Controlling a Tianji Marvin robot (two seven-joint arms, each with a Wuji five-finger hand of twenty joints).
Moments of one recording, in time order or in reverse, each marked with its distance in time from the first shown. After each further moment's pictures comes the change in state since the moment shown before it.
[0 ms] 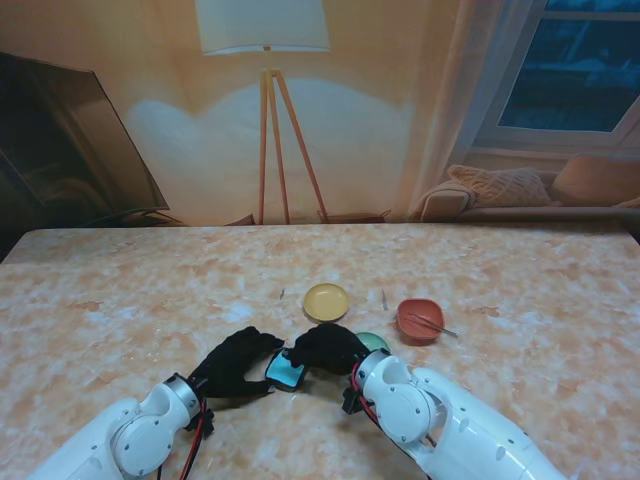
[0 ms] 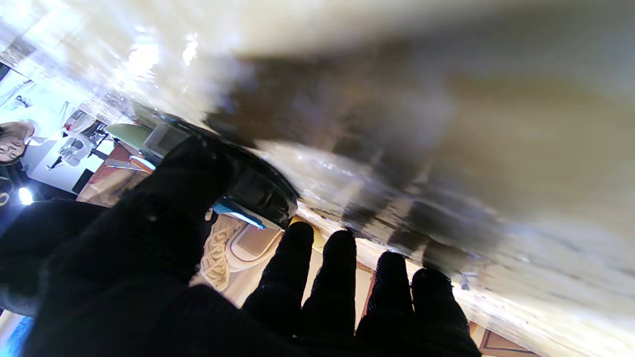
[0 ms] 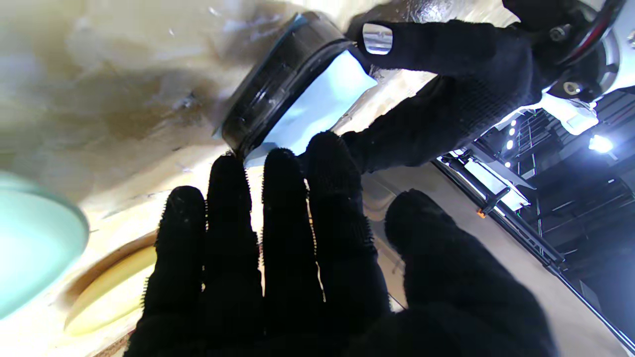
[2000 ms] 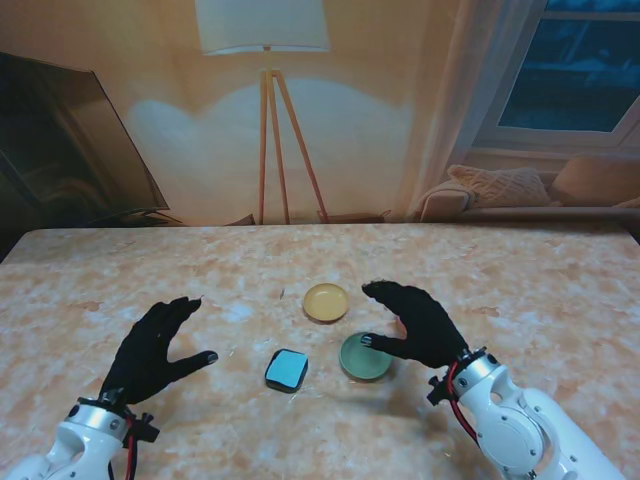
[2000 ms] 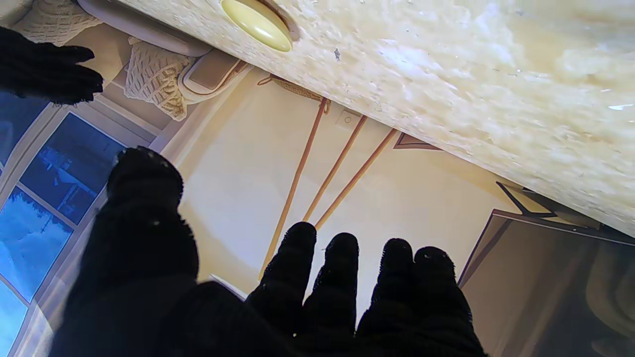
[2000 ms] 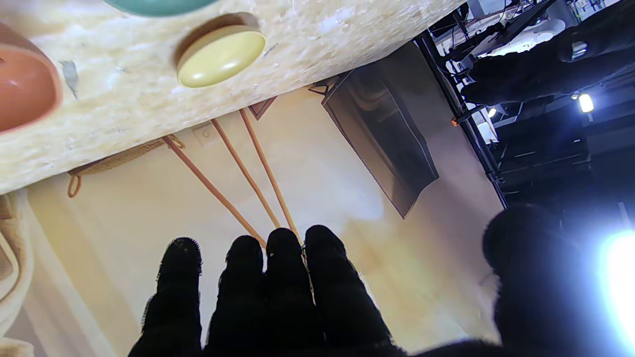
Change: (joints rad) left arm 0.502 -0.066 -0.462 -0.557 0.010 0.167 0.147; right arm -0.407 0.070 0.577 -0.283 -0.296 -0.334 -0.099; left_hand 0.039 0.188 -0.521 0.007 0.000 0.024 -0.012 -0.029 0.001 0.020 -0.063 -0.025 0.040 0.047 0.070 0.001 0.059 0.032 0.138 0.027; right_hand -0.433 -0.077 0.029 -0.037 -0.515 0.134 -0.544 -0.026 -0.504 0.023 -0.304 -0.240 -0.408 -0.113 -0.388 -0.218 -0.207 0.001 -0.562 -0.091
